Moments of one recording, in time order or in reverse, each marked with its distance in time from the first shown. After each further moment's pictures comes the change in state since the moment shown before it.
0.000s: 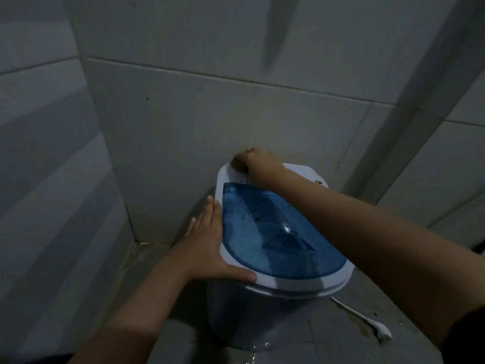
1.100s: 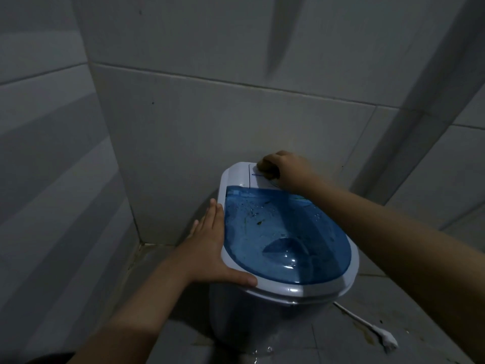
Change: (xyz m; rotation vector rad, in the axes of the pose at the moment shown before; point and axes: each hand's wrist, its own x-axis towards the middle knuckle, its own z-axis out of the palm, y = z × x) left_hand 0.000 0.000 -0.002 0.007 -0.020 0.007; right_hand -0.020 0.054 0.009 0.049 0.143 0.034
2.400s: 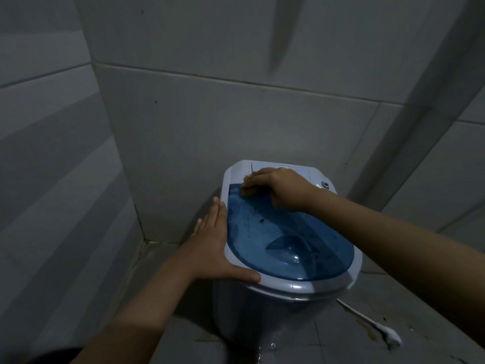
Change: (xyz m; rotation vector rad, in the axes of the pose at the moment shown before) left_hand -0.002 0.003 0.000 -0.012 0.032 -0.014; right_hand -0.036 -0.029 -0.003 0.108 -0.101 -0.285
